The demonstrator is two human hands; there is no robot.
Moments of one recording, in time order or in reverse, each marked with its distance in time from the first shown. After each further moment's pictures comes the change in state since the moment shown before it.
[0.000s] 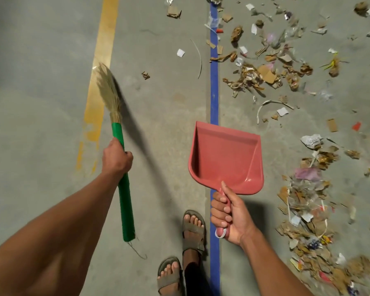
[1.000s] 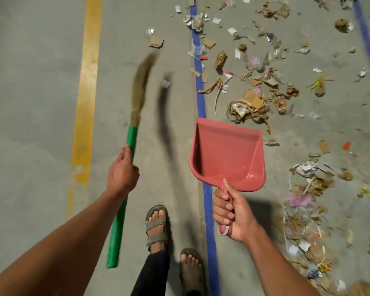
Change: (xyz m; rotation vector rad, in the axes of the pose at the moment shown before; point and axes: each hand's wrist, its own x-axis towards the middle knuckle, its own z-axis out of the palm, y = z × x) left_hand 0.097 0.141 -0.019 0.148 -0.052 0.329; right_hand 0.057 -0.171 0.076 0.037 0.011 -0.052
